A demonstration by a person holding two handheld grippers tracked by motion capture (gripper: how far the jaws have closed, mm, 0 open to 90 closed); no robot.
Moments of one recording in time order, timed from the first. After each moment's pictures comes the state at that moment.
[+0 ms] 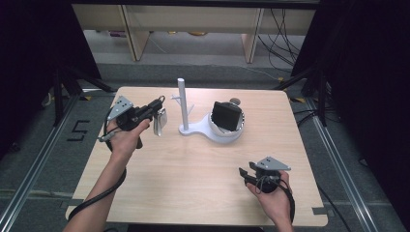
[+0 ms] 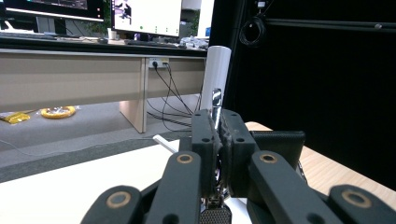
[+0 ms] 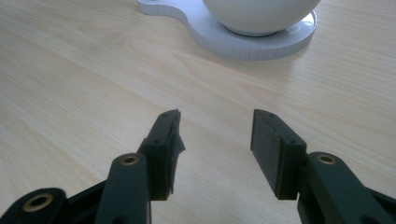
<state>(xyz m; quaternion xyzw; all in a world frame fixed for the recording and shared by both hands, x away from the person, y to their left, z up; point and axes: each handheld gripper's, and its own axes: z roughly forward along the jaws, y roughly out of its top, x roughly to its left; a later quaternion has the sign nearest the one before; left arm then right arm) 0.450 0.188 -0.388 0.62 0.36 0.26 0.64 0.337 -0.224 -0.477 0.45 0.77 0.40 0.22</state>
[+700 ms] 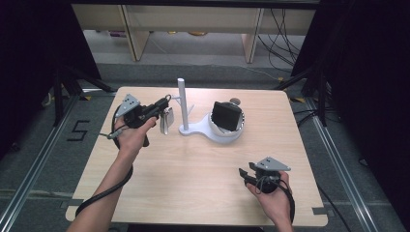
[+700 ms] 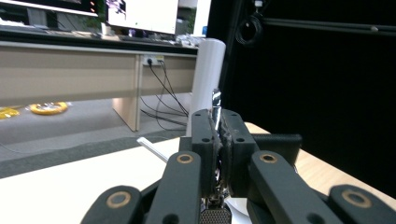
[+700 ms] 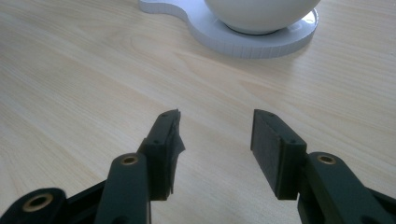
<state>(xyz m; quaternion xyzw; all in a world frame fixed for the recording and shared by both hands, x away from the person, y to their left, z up) 0.459 0.175 -0.390 0.62 0.37 0.24 0.65 0.337 -0.224 -0.478 0.45 0.77 0.40 0.21</state>
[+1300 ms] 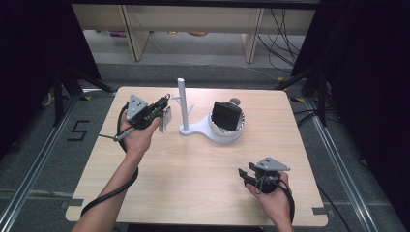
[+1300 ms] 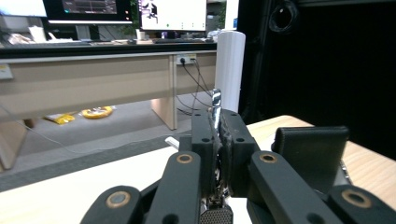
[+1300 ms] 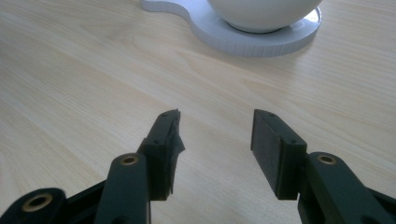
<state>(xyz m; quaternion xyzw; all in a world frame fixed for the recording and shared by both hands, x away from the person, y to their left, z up) 0.457 0.160 -0.391 0.63 0.38 0.32 0.60 0.337 -0.222 -0.479 0.45 0.77 0.40 0.20</state>
